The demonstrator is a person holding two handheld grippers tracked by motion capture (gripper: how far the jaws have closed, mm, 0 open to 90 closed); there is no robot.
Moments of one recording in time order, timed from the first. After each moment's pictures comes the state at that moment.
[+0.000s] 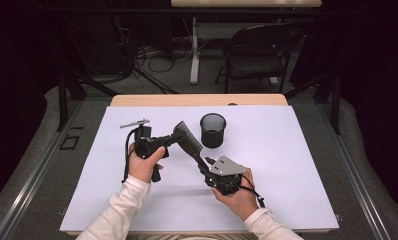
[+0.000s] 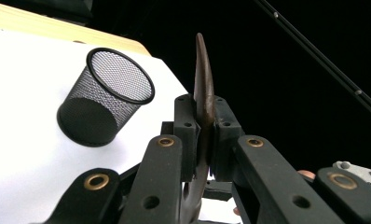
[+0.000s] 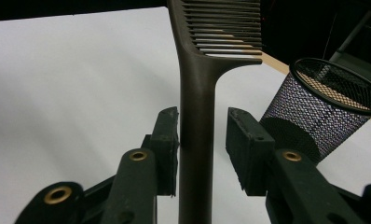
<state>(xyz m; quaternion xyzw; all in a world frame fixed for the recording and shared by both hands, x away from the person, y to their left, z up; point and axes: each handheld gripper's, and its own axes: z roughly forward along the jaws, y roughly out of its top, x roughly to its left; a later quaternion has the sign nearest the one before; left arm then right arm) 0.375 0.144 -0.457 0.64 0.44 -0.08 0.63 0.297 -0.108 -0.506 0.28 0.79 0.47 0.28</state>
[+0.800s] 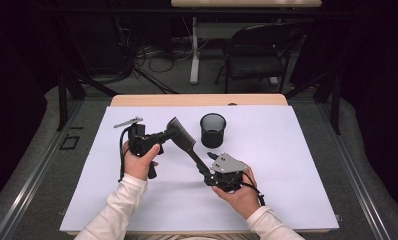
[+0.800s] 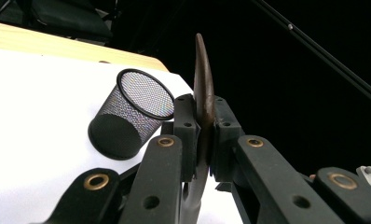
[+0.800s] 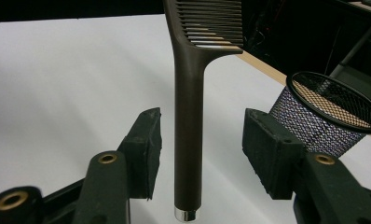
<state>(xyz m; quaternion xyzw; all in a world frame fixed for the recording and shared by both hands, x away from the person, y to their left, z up) 0.378 0.157 -0.456 0.63 0.45 -0.04 0.63 0.306 -0.112 -0.503 0.26 0.79 0.48 0.28</state>
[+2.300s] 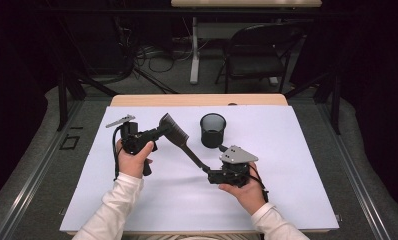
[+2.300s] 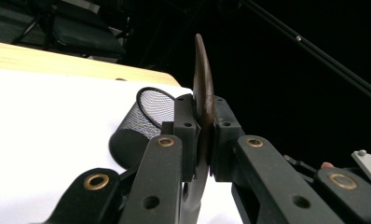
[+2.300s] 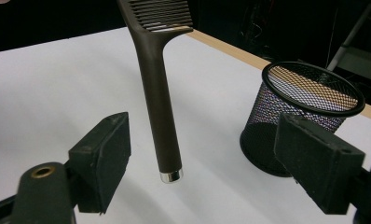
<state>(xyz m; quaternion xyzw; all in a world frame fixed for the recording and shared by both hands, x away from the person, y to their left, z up) 0.379 0.172 -0.451 0.62 0.45 0.00 0.64 0.318 -0.130 -0.496 0.31 0.77 0.50 0.26</state>
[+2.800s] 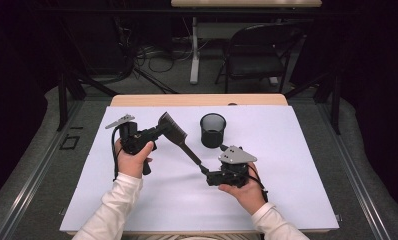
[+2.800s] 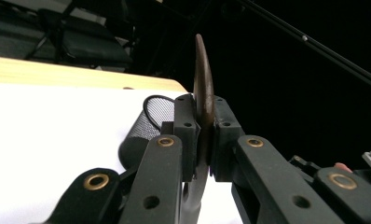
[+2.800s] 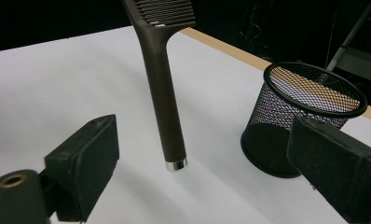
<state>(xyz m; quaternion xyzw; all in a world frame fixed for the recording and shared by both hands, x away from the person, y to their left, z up) 0.376 0.172 -0.448 0.62 0.44 0.03 0.64 0.318 -0.127 -0.497 0.31 0.77 0.50 0.26</state>
